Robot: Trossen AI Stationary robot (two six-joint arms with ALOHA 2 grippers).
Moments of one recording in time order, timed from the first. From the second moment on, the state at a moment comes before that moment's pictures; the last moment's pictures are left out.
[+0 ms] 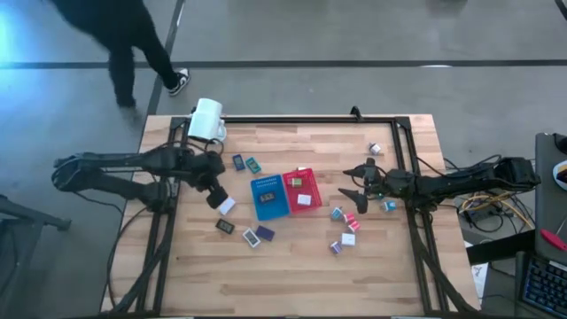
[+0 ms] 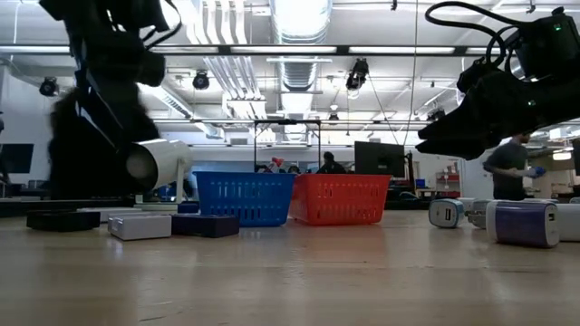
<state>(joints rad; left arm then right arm) 0.16 1.05 0.77 -0.95 0.07 -0.55 -0.06 0.89 0.01 0.63 0.21 0.22</state>
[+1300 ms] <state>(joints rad) 0.16 1.40 0.71 -0.78 0.18 -0.52 -0.06 0.89 0.01 0.63 0.20 0.24</state>
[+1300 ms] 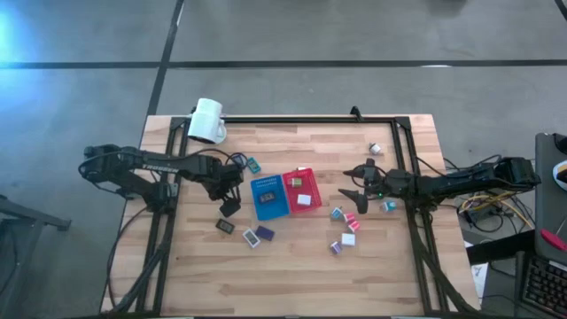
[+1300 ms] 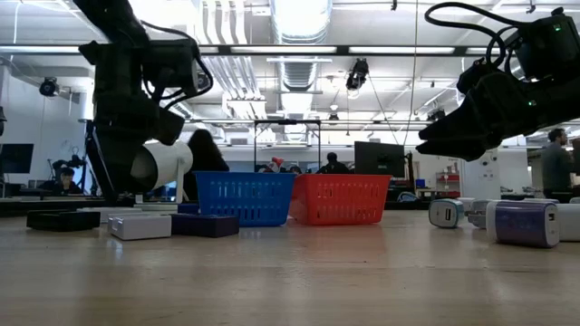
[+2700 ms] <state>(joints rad) 0.16 1.45 0.63 -0.66 0.25 -0.51 -0.06 0.89 0.01 0.63 0.20 0.24</state>
